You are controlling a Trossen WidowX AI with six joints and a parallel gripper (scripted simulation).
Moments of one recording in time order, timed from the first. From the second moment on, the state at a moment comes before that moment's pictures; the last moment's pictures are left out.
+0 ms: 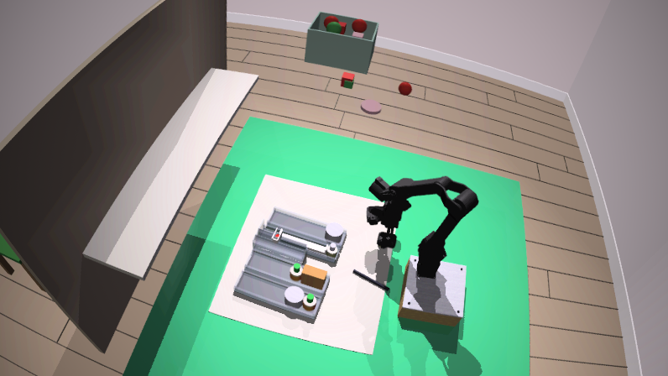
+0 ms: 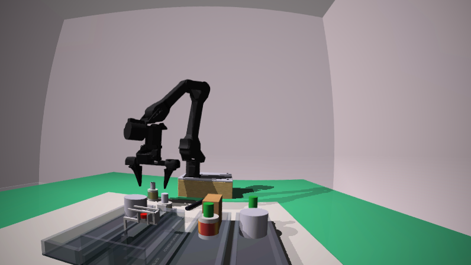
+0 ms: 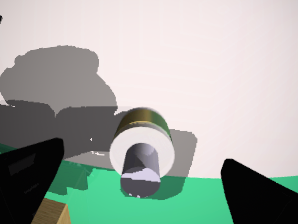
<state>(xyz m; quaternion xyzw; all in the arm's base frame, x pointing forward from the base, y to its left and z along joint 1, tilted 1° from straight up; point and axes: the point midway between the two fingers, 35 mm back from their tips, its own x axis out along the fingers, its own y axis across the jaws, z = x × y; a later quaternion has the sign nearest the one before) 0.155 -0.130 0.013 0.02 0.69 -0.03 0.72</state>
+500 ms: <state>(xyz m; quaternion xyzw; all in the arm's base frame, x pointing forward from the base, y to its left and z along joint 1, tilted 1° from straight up) 0.154 -0.129 -0.005 0.02 0.69 -0.02 0.72</state>
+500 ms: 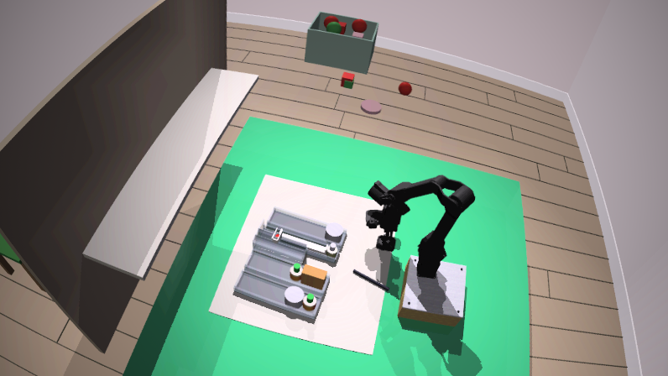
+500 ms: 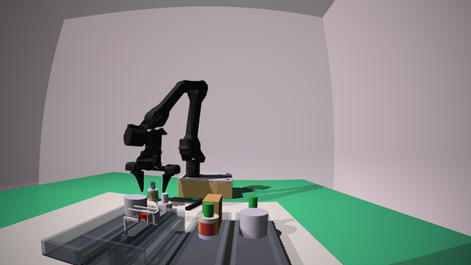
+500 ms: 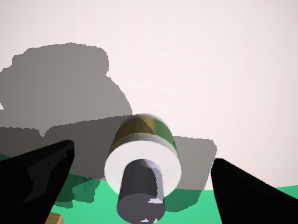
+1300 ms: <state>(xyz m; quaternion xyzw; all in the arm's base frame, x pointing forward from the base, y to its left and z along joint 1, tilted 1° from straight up) 0.157 -0.133 0.025 0.03 0.69 -0.02 0.72</state>
